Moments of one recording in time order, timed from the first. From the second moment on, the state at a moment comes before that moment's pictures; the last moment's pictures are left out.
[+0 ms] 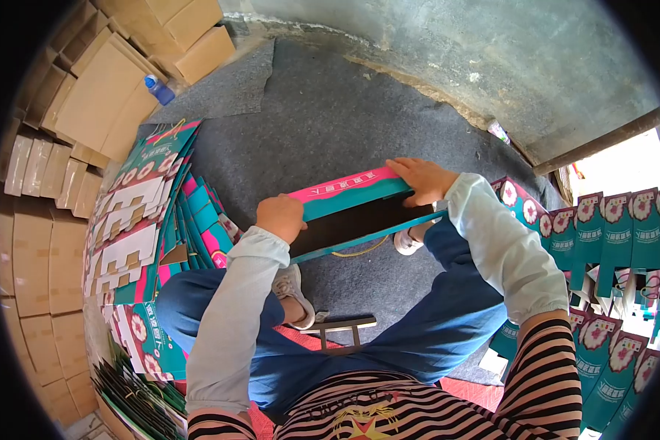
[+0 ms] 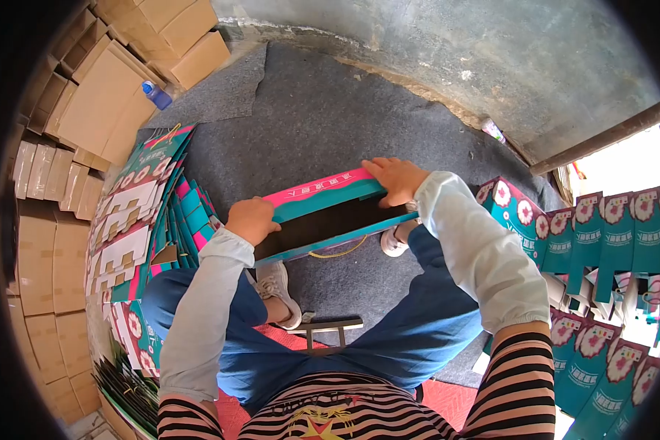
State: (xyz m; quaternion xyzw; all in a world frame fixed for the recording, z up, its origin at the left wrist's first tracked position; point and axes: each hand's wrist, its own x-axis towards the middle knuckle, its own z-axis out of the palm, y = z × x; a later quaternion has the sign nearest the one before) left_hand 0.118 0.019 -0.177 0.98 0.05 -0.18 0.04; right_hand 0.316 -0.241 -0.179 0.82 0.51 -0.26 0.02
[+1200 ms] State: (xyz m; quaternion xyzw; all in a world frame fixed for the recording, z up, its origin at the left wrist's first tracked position) left_hand 0.139 0.011 -0.237 0.99 0.02 -0.15 -0.06; right_hand 0.310 -0.217 -0.232 0.79 0.60 -0.09 0.06
